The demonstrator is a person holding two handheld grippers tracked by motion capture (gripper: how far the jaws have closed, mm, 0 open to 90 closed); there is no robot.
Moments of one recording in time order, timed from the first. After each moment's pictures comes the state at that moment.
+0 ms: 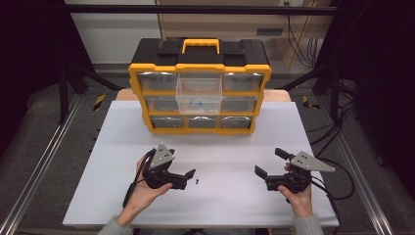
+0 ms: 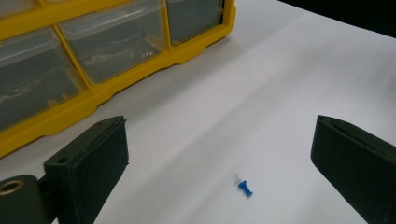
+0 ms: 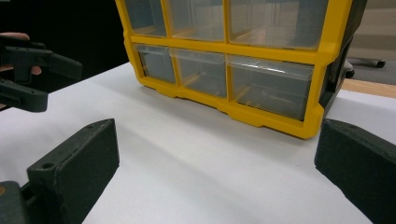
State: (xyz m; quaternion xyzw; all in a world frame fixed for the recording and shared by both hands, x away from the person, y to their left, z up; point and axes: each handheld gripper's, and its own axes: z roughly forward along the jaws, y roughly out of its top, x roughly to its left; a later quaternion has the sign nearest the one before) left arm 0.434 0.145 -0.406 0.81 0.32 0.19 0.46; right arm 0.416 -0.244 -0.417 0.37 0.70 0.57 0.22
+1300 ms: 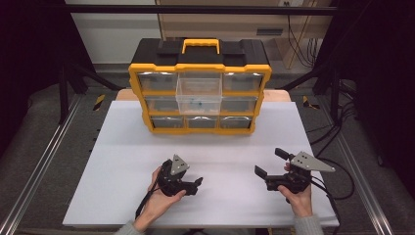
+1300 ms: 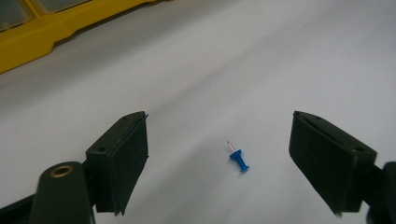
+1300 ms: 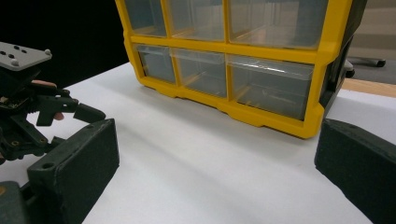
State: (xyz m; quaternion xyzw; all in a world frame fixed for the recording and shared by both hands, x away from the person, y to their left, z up) left arm 0.434 0.115 -0.456 0.83 0.37 0.17 0.39; right arm 0.416 -0.244 -0.417 0.37 0.70 0.58 0.22
